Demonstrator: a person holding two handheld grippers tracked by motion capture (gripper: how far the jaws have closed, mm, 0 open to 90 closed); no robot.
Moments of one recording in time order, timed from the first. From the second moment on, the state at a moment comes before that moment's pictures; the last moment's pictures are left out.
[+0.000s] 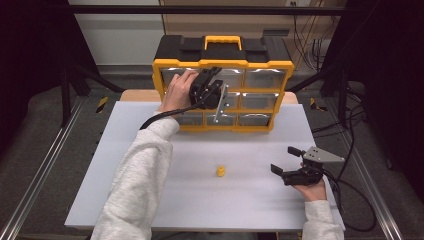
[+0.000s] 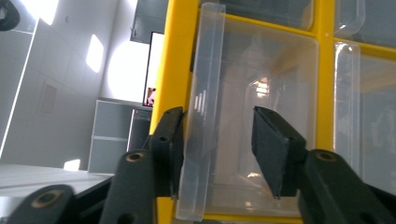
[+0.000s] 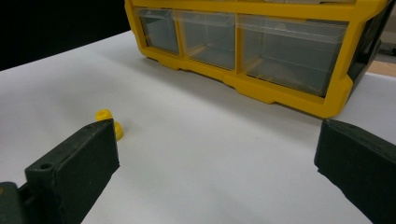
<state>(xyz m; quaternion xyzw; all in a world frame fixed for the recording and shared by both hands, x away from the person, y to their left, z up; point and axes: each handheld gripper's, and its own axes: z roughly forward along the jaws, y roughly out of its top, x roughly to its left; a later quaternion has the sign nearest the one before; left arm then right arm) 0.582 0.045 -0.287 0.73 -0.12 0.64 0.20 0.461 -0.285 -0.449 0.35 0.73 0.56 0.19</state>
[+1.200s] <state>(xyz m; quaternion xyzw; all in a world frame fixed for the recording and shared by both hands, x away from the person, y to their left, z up) 0.579 0.044 -0.289 0.69 -0.17 0.69 0.15 0.461 -0.285 -0.448 0.35 0.73 0.56 0.19</state>
